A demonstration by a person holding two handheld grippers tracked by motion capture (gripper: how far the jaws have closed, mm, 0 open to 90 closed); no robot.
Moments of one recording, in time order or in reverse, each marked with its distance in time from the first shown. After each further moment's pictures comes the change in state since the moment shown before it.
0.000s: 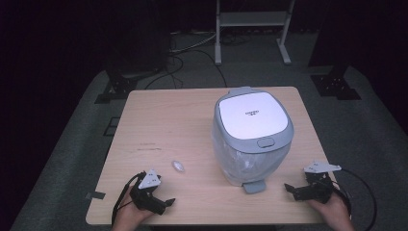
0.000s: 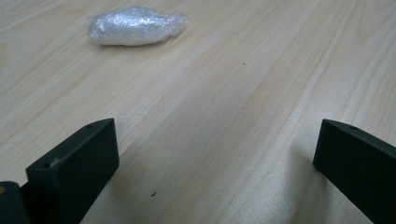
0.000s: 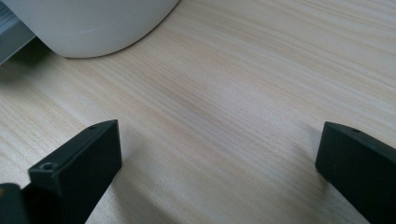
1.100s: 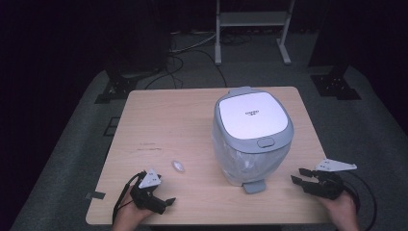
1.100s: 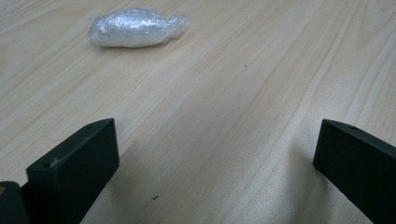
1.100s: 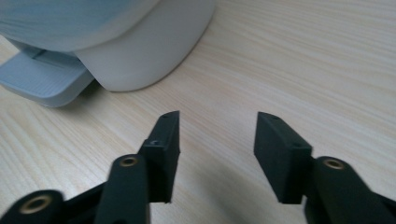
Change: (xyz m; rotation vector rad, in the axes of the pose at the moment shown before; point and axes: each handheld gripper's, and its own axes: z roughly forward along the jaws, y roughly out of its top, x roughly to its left) left arm 0.001 0.001 0.001 -0.002 0.001 -0.002; right arm -0.007 0.009 -0.029 -0.087 0.087 0.027
